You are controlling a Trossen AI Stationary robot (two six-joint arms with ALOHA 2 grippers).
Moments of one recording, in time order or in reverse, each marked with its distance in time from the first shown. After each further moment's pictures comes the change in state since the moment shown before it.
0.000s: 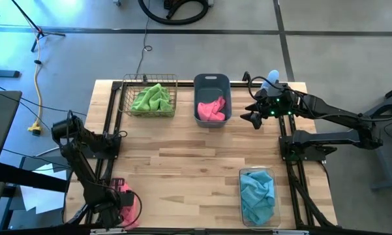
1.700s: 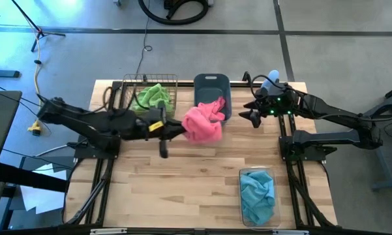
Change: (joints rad) left arm 0.875 -0.435 0.249 0.828 -0.433 1.024; right arm 0.000 0.000 0.000 0.058 0.012 -0.025
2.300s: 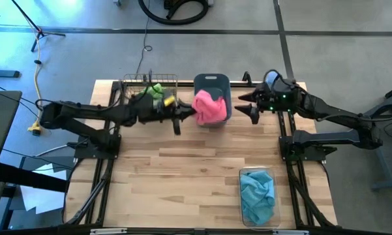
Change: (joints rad) left arm 0.353 0.061 -0.234 0.323 0.322 -0.088; right arm -0.003 0.000 0.000 0.238 -0.019 -0.089
